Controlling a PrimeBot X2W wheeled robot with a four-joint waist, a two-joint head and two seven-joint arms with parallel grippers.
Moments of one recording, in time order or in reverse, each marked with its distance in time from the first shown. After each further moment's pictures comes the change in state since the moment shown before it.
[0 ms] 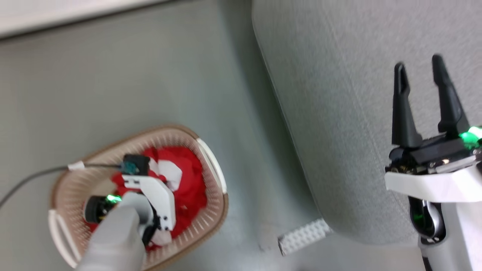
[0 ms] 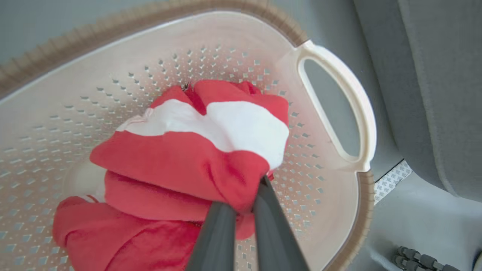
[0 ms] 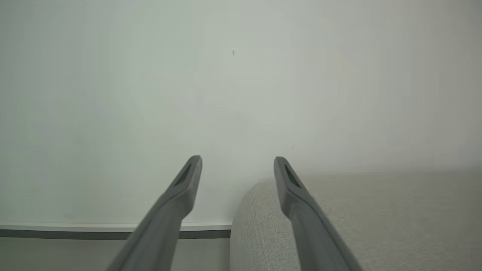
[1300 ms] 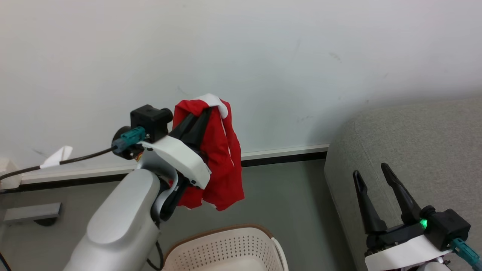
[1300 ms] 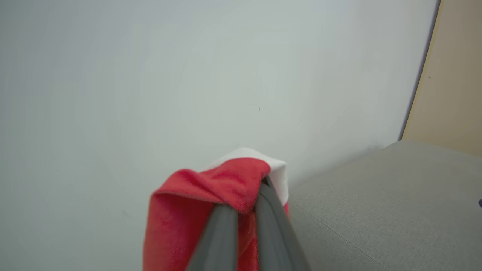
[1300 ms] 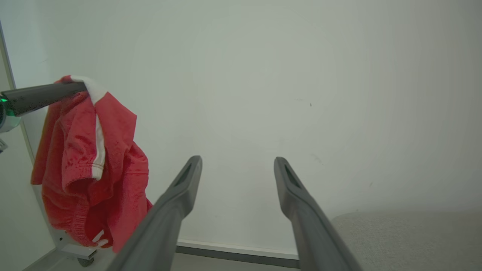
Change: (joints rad) left arm 0.121 0.124 -0.232 -0.847 -0.262 0.079 -0.111; right arm 0.281 -0.082 0.128 0.170 0.044 0.000 0.000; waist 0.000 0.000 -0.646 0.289
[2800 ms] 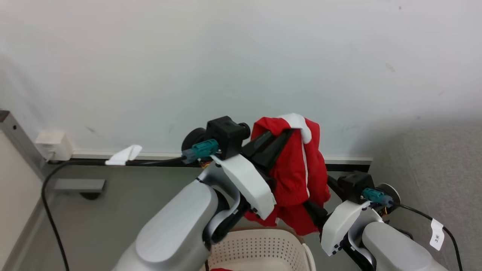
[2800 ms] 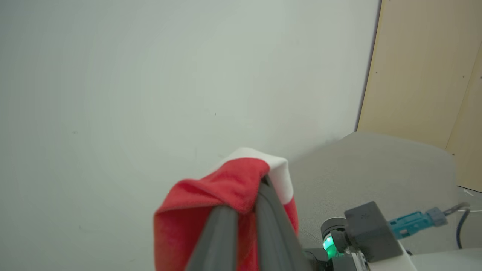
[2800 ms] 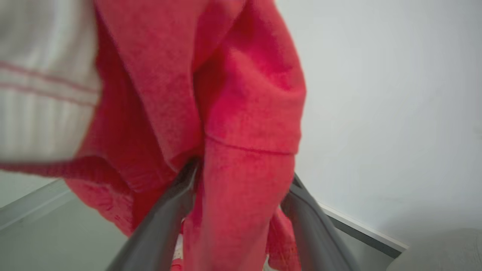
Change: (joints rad) left arm 0.004 -0.090 -0.161 -0.224 -0.014 -0.006 0.118; right arm -0.485 -0.009 0.657 0.623 0.329 0.000 0.015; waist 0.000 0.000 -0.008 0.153
